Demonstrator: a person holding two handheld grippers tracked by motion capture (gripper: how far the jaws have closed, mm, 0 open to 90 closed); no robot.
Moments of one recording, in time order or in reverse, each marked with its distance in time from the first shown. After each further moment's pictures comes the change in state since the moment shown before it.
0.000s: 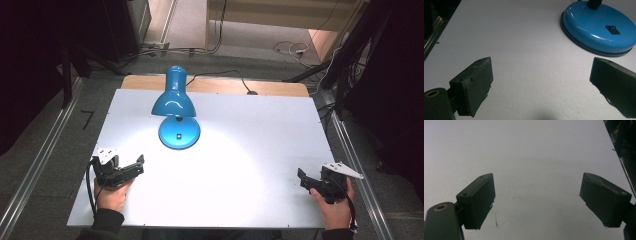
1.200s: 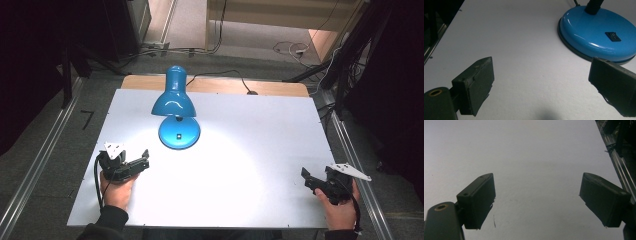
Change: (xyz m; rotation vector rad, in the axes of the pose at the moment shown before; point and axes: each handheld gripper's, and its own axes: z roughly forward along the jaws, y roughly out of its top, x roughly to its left) left arm -0.013 0.009 0.012 -0.019 0.024 0.039; right arm -0.008 0.001 -0.007 -0.026 0.013 0.032
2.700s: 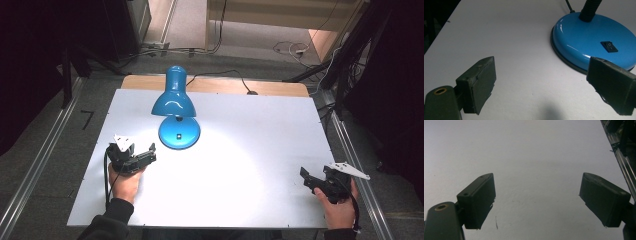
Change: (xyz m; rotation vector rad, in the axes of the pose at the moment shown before) left arm -0.015 0.012 0.019 -0.015 -0.002 0.034; right arm 0.000 0.001 0.004 0.007 0.016 0.004
